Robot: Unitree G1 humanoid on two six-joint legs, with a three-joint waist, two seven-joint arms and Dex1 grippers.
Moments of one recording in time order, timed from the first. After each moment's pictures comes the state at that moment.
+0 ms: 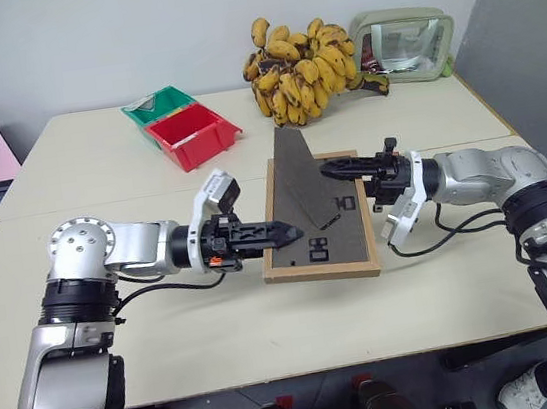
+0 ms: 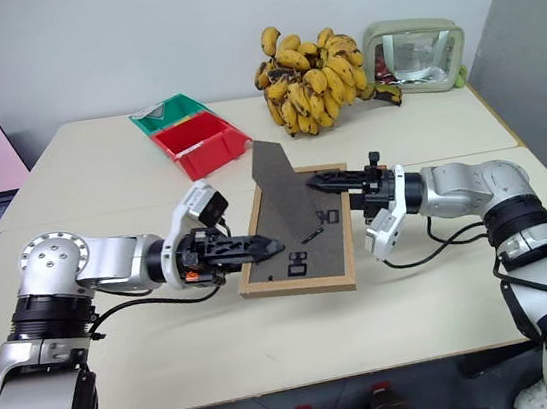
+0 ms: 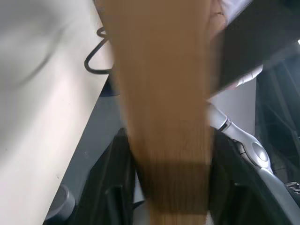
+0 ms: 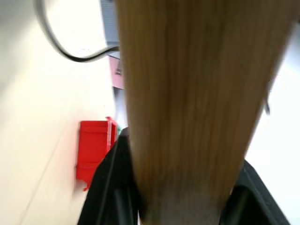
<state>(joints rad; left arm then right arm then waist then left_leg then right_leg) -0.80 0.73 -0.03 0.33 -1.82 1.56 -0.41 -1.04 -0.65 0.32 0.81 -0.93 -1.40 -0.14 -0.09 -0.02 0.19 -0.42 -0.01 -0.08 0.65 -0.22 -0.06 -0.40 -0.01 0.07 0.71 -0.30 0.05</state>
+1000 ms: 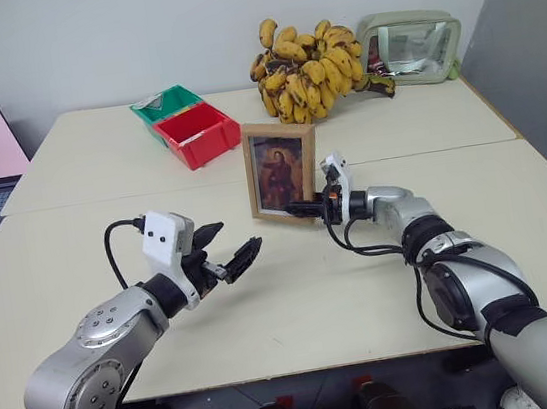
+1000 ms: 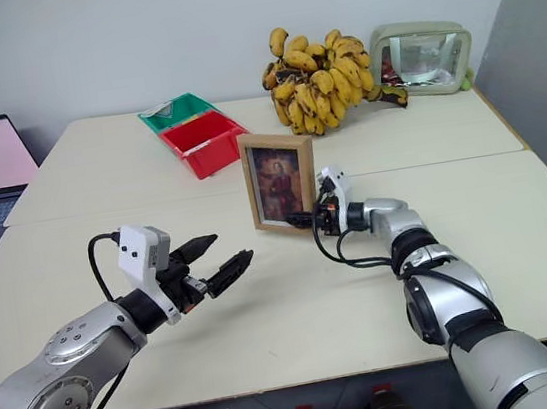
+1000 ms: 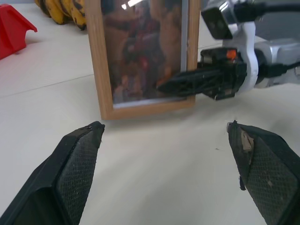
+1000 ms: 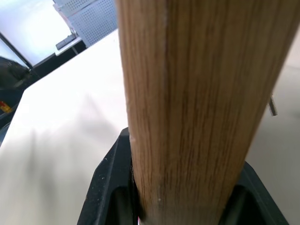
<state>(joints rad) -0.11 0.67 0.16 -0.59 -0.82 0.76 -0.31 -1.11 -0.12 -0.05 1.26 0.16 0.08 1.09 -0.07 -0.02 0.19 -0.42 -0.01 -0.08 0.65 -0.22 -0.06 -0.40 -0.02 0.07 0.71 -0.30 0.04</state>
